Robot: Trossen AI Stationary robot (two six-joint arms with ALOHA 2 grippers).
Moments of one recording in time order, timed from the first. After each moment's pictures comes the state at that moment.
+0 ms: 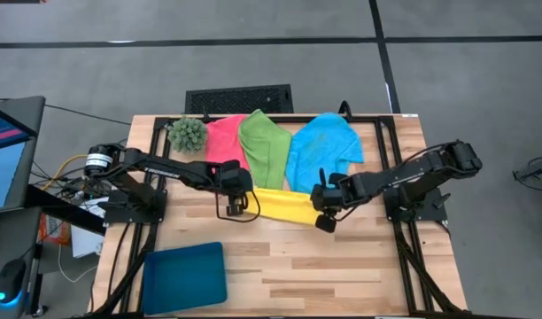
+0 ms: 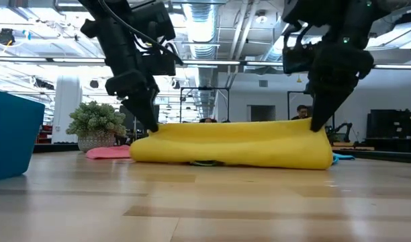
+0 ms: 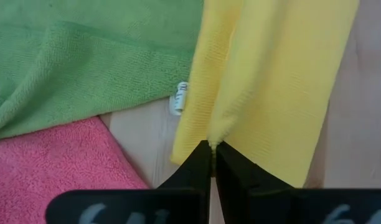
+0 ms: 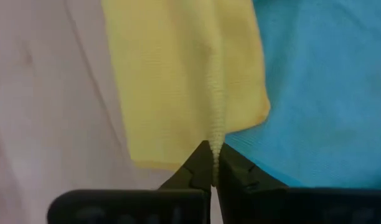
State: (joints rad) left arm 0.05 1.56 0.90 -0.43 -0.16 0.00; right arm 0.17 1.47 0.86 -0.67 0.13 0.46
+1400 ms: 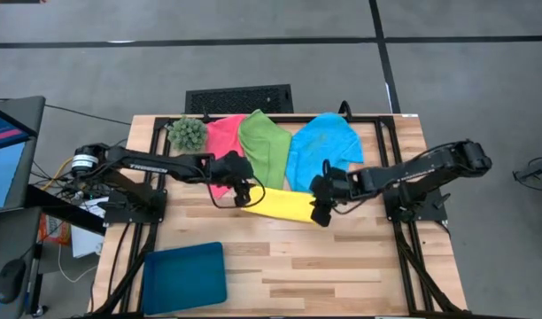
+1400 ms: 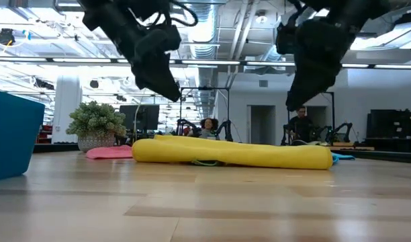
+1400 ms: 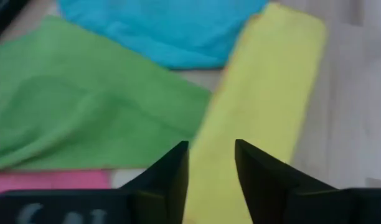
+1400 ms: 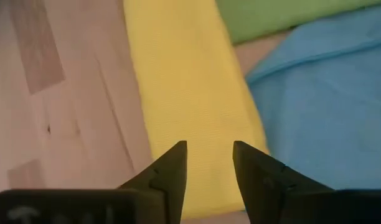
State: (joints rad) left arm 0.07 1.44 0.88 -0.23 -0.11 -0.19; right arm 0.17 1.38 0.83 -0.48 0.19 0.48
